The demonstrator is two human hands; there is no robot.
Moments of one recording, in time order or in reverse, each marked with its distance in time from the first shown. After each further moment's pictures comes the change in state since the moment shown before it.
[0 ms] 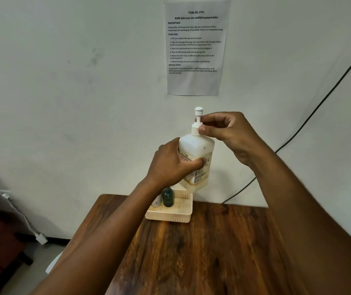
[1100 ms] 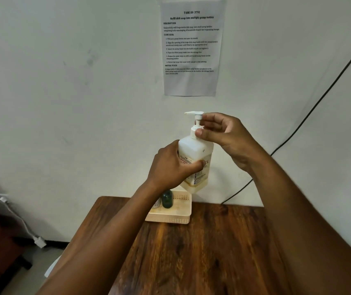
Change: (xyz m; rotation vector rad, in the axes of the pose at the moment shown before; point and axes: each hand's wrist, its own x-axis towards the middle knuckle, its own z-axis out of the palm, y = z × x) left_hand 0.001 -0.002 0.010 -0.022 0.001 -0.002; right_hand 0.002 0.019 -0.005 0.046 -0.040 -0.018
